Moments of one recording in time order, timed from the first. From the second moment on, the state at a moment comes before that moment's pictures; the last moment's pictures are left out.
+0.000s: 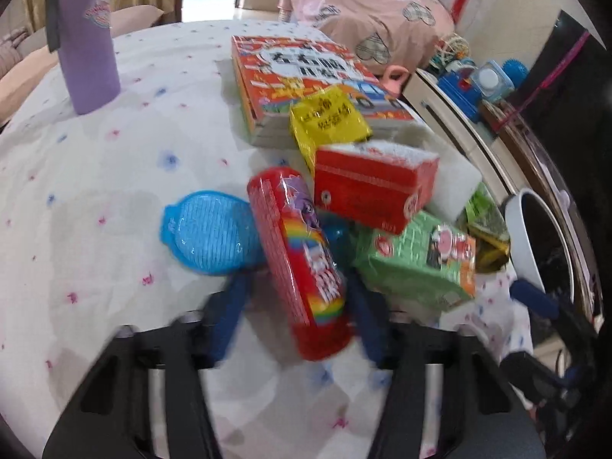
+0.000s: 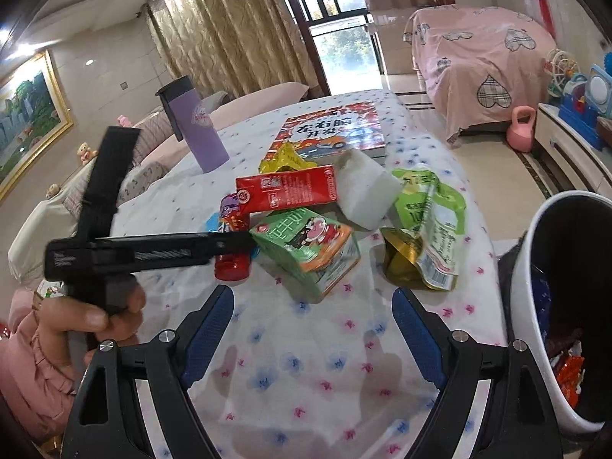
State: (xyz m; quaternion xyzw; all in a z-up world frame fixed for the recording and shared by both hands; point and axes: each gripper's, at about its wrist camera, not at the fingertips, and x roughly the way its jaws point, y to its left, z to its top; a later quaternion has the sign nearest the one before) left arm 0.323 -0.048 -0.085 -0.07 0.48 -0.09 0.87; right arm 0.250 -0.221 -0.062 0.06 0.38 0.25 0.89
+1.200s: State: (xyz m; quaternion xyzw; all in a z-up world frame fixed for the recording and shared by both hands) left arm 0.249 0.003 -0.087 -0.12 0.49 -0.12 0.86; right arm 0.297 -0.146 -0.087 -0.04 0.45 0.25 0.85
